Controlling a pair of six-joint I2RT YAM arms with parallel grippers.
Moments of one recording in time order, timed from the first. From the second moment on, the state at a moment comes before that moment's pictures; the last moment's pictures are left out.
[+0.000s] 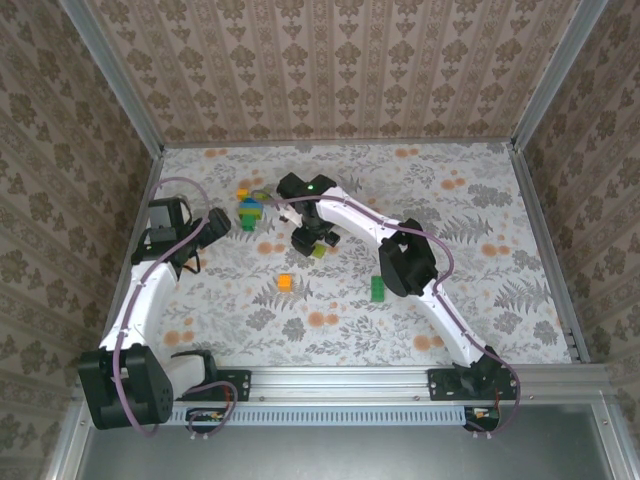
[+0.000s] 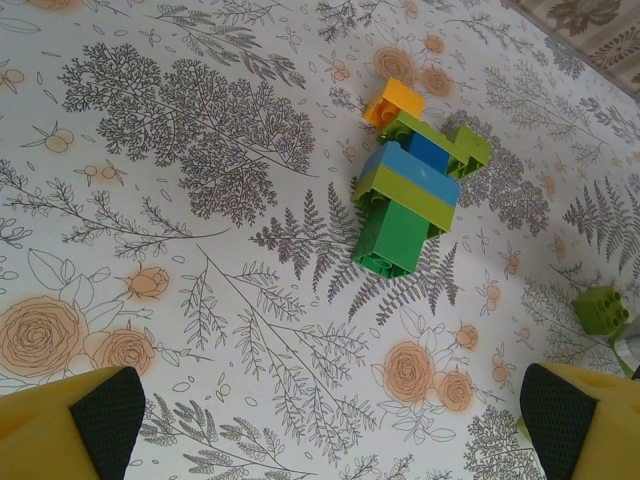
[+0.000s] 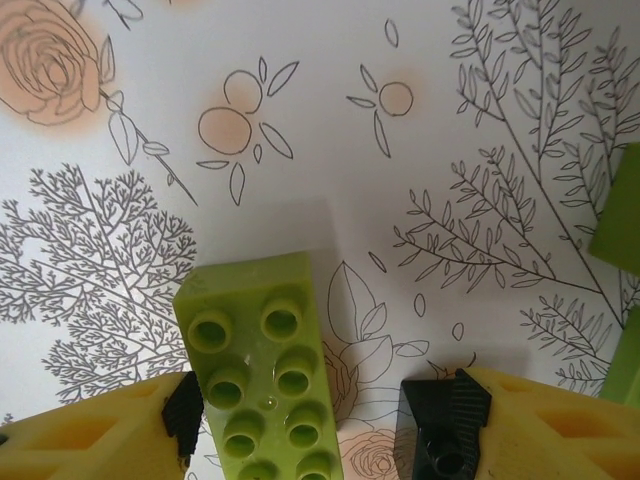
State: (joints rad) left arm 0.03 1.13 0.81 -0.44 0.14 -0.45; right arm 0.73 2.52 2.34 -1.22 0.08 -0.19
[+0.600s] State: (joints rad) left arm 0.03 1.13 0.81 -0.44 0.15 -0.45; right arm 0.73 2.52 2.32 -1.24 0.04 -0.19
